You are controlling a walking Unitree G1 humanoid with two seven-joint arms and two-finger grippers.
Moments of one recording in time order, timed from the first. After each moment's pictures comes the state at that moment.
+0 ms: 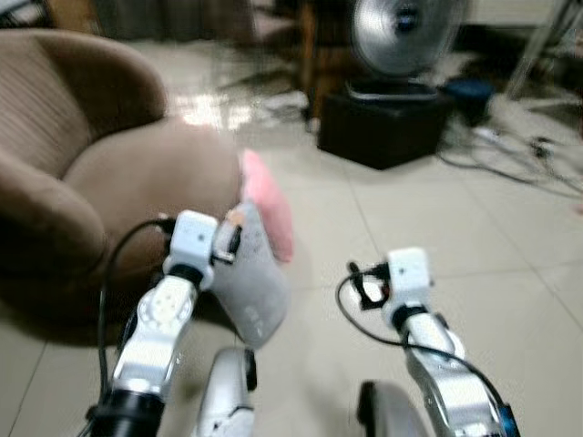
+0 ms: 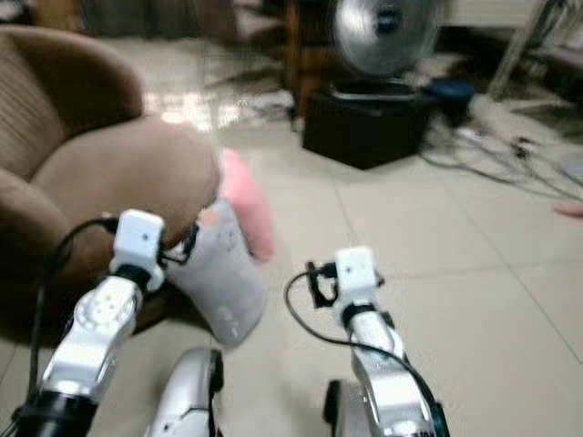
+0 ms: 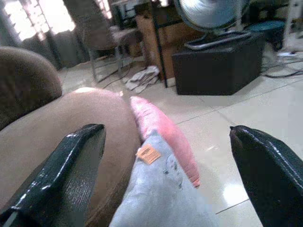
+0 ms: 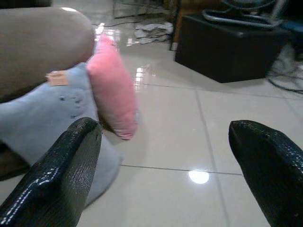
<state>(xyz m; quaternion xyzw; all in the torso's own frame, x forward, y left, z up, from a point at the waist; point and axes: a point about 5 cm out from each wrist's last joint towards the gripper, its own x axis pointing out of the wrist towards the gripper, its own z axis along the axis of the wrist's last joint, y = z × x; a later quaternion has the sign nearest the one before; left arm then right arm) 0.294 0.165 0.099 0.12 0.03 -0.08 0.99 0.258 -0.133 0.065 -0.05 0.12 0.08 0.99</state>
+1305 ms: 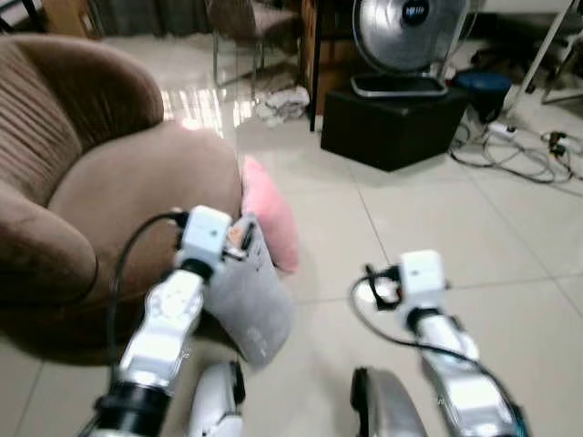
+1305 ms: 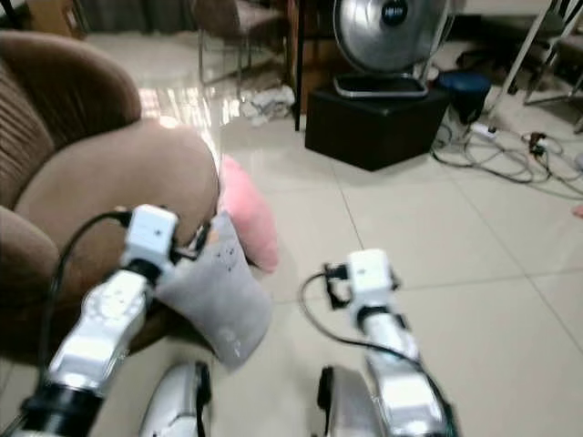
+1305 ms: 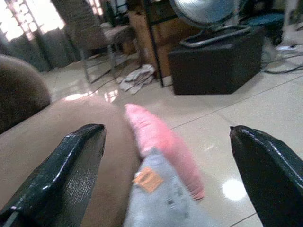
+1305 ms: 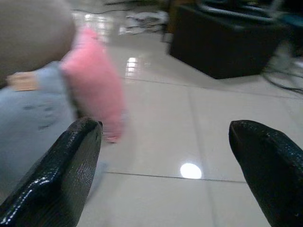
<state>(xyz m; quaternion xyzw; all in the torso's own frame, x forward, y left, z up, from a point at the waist) 0.297 0.162 0.103 0.13 0.03 -0.10 0.99 0.257 -0.137 0.060 -0.07 0.13 0.07 0.99</state>
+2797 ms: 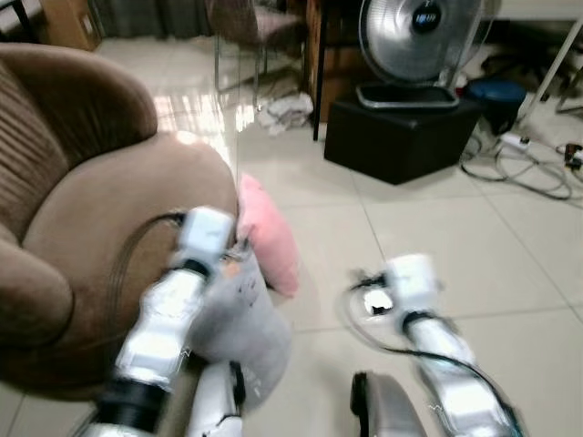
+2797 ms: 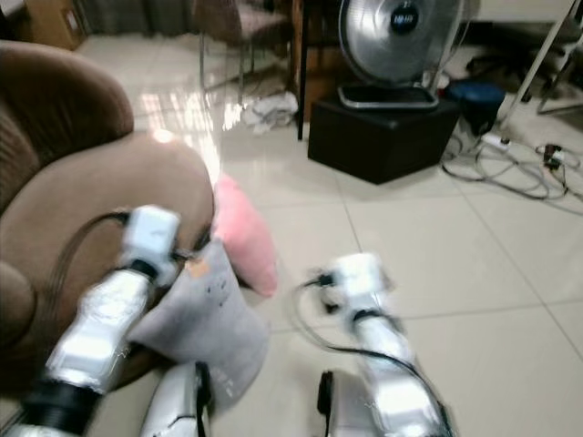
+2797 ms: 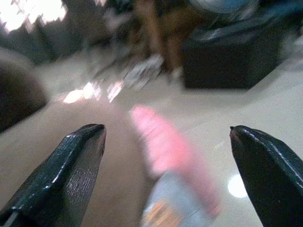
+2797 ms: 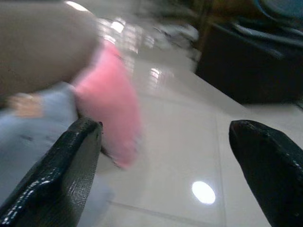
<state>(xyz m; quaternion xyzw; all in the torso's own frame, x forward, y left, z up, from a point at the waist) 0.302 0.175 0.090 0.13 0.06 -0.08 0.99 0.254 -0.120 0.061 -0.09 0.11 0.14 0.98</state>
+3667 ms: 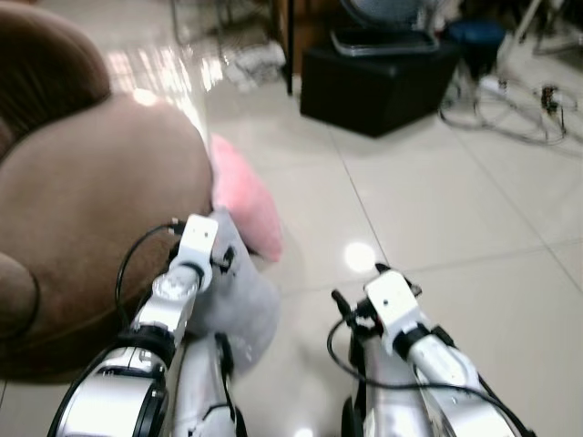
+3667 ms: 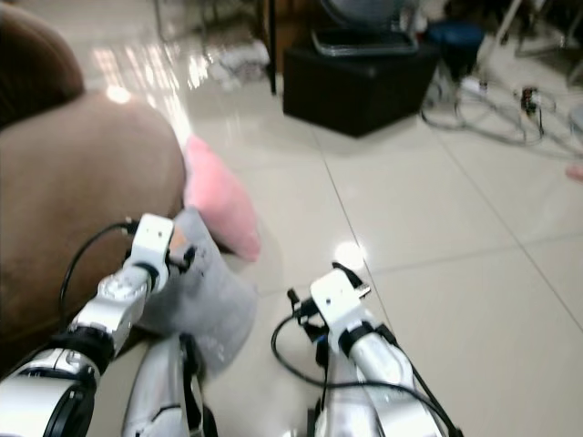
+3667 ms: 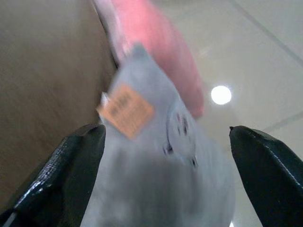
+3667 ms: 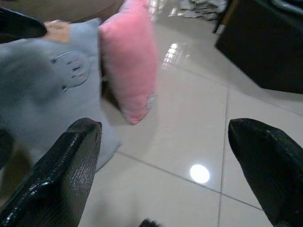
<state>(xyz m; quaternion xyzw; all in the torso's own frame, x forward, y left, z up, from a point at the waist) 0.330 0.191 0.039 0.13 0.22 -0.05 0.97 0.219 -0.122 0.072 -0.17 0.09 0.24 0.95</state>
